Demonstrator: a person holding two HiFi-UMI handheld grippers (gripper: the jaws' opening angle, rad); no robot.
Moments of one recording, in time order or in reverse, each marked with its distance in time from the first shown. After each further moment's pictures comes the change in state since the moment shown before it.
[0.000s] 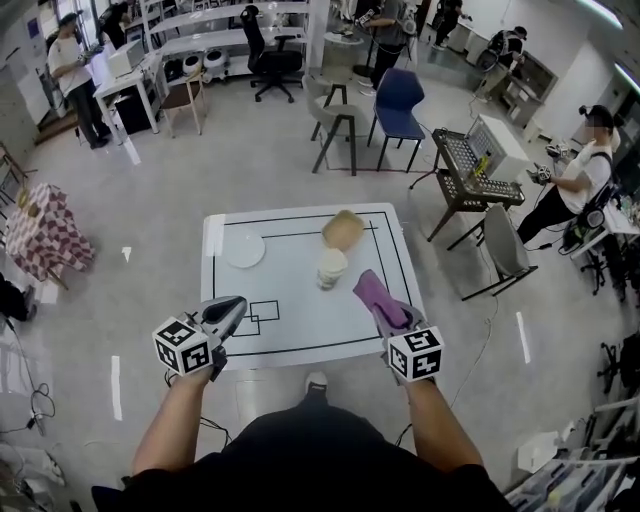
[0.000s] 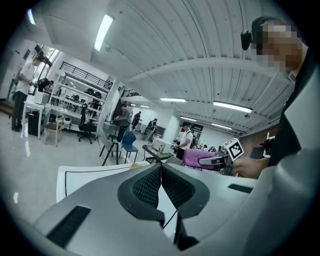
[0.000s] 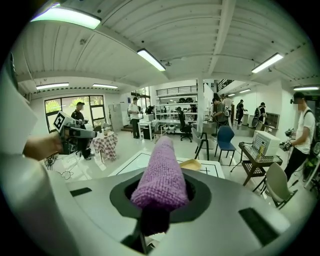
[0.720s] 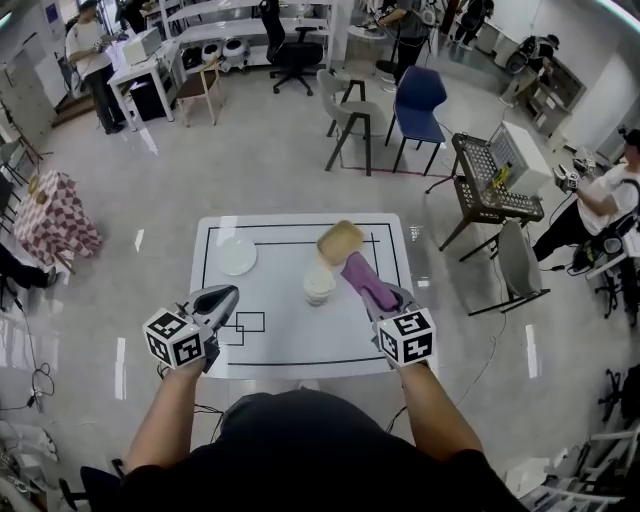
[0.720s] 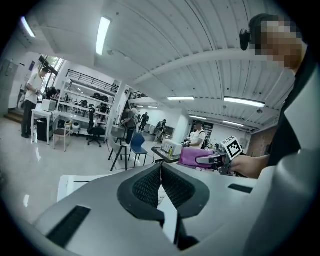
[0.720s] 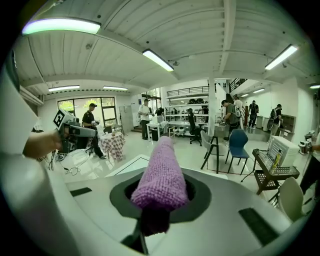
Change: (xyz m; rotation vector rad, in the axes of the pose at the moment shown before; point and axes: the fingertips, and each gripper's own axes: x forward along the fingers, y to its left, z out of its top) left arm 0.109 0.022 0.044 0.016 -0.003 0.127; right arm 0.089 -0.108 0.049 -0.058 -0.024 0.140
